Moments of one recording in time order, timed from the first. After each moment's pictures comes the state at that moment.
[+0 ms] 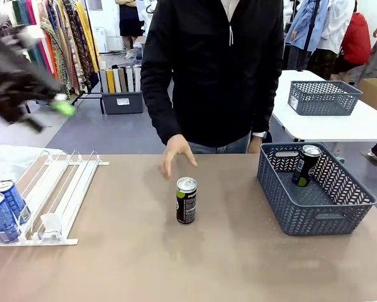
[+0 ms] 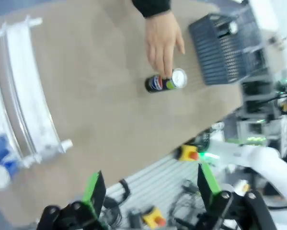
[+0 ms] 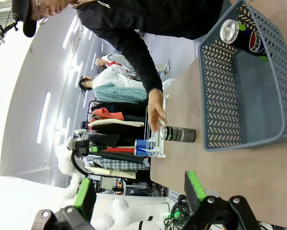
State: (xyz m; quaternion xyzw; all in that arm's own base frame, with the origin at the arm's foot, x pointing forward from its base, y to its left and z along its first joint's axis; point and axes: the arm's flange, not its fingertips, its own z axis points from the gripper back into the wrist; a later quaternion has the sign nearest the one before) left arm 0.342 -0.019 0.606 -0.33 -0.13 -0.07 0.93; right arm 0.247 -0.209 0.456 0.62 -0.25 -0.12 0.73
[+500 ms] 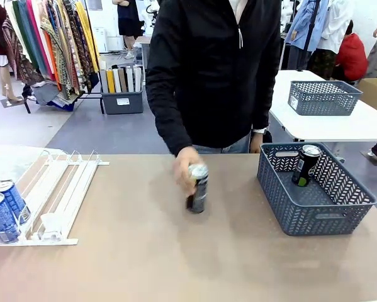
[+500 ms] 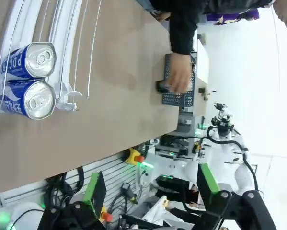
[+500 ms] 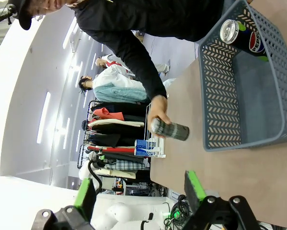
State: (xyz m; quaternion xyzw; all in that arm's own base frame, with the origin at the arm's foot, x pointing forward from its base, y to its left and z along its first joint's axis) left arm 0.284 0.169 0.501 -0.51 -0.09 0.12 0.85; right arm 0.247 -0.209 0.456 0.62 -0.25 -0.12 0.73
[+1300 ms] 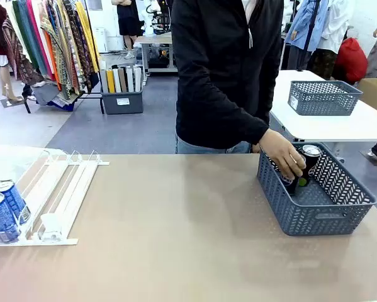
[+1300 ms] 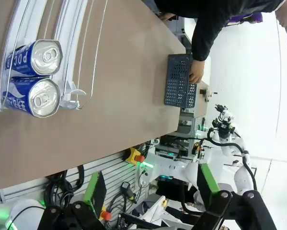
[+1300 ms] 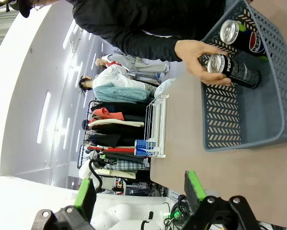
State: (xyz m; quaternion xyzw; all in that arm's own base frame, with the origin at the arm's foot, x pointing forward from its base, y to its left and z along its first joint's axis) left arm 0.285 0.171 0.501 -0.50 -0.08 0.13 0.85; right arm 0.247 -0.209 0.456 0.62 -0.25 -0.12 0.73
